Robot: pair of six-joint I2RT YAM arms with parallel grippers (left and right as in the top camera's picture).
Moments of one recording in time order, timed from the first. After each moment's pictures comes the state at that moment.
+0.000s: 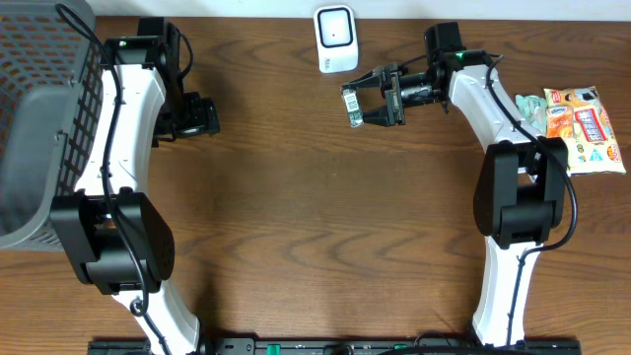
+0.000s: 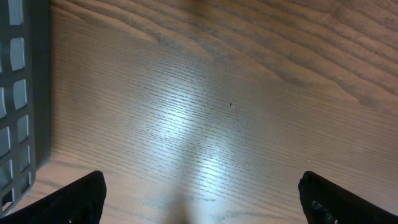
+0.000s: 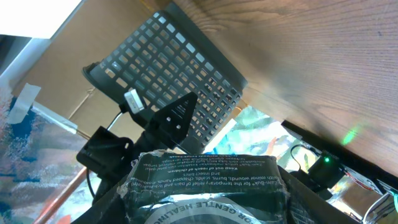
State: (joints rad) left arm 0.04 1.96 1.80 -1.35 -0.06 -0.23; right arm 0.14 2.27 1.86 -0.87 -1.30 1.05
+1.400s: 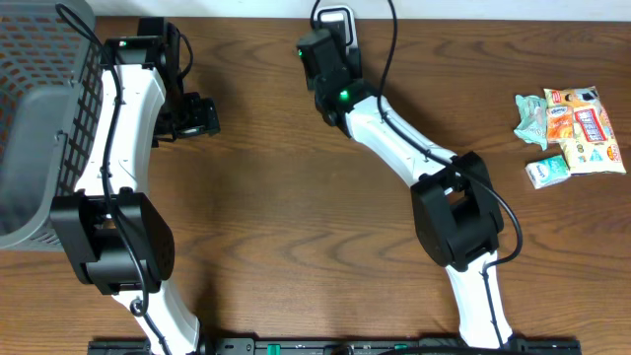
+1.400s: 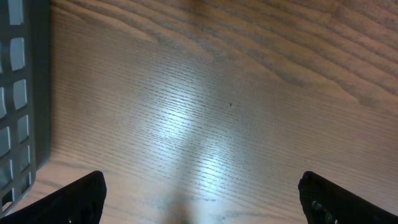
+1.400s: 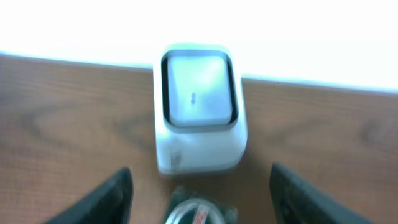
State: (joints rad) left arm 0.04 1.96 1.80 -1.35 -0.06 -0.23; right arm 0.55 2.27 1.85 -0.15 0.52 0.19
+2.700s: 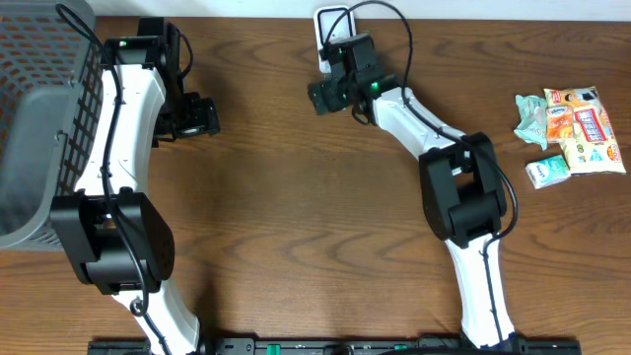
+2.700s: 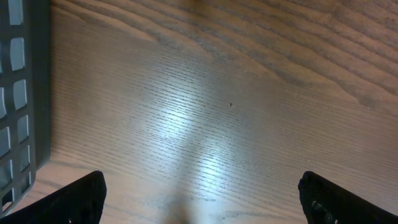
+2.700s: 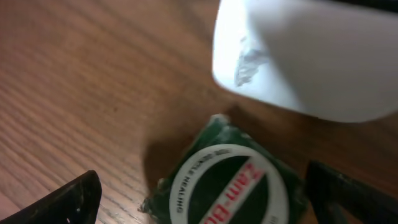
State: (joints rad) left arm 0.04 1.96 1.80 -1.35 -0.06 -0.23; right arm 0.41 2.41 1.85 -0.30 -0.14 -0.01
